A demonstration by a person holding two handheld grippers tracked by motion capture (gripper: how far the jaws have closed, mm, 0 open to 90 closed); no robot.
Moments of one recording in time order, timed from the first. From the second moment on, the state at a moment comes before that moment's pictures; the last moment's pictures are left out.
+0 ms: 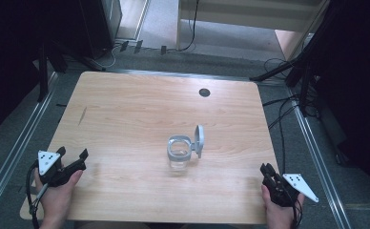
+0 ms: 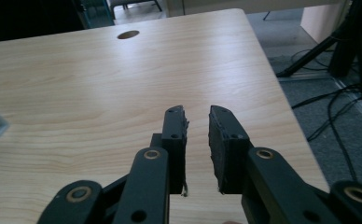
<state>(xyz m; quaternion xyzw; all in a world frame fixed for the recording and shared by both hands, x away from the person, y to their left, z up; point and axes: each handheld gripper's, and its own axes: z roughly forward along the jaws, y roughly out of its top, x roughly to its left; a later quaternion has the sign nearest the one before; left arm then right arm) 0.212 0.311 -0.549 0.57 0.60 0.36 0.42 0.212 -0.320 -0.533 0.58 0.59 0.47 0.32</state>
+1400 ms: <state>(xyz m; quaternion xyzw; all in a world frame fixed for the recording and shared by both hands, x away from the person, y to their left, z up) 0.235 0.190 -0.523 0.68 0.48 0.22 0.51 0.224 -0.166 -0.512 0.45 0.68 0.53 0.22</state>
